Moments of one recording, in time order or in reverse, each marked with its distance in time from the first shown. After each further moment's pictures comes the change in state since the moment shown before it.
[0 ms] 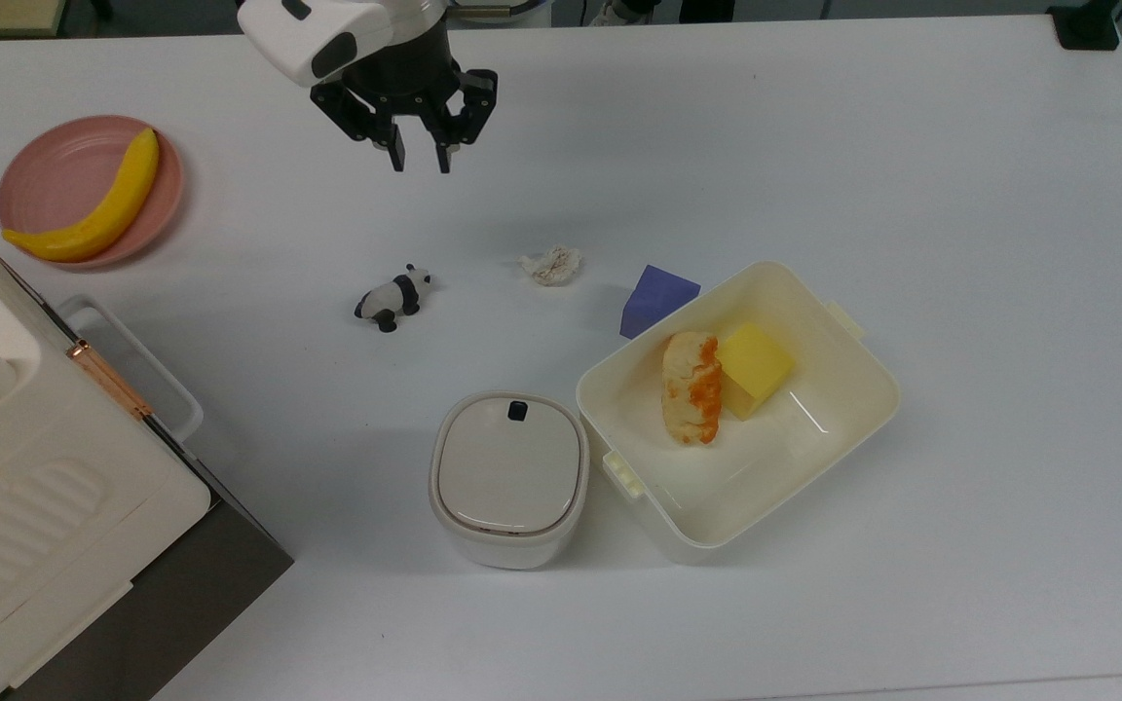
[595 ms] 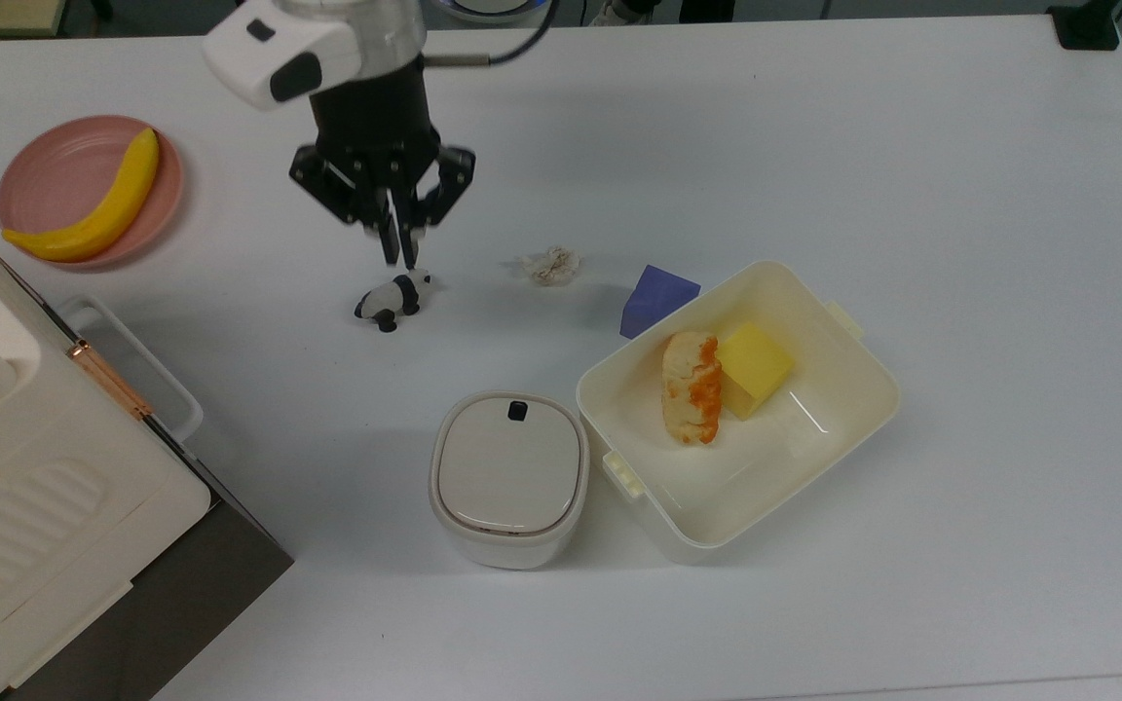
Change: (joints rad) arm -0.019 0.067 0.001 0.004 0.046 0.376 -0.009
